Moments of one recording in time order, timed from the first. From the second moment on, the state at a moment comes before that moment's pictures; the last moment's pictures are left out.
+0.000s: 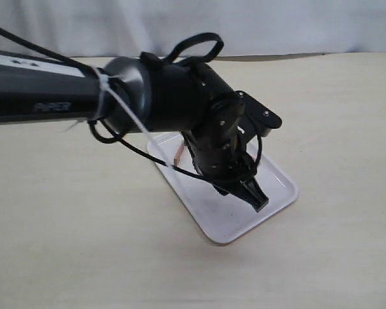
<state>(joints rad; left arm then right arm) -0.94 2.08 -1.48 0.10 0.75 -0.10 -0.02 0.00 0.00 0.31 0.36 -0.22</state>
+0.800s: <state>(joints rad) -0.94 2.24 -1.63 0.10 0.84 -0.10 -0.02 0.00 0.00 0.31 0.36 -0.22</state>
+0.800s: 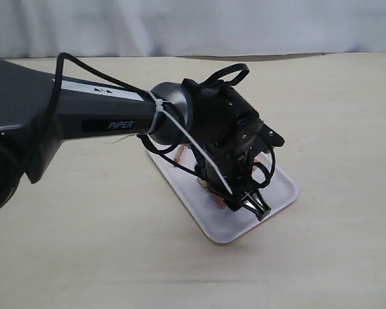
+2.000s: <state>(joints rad) -0.46 1.67 -1.28 0.17 1.09 -0.09 -0.02 0.00 0.00 0.31 0.36 -0.22</state>
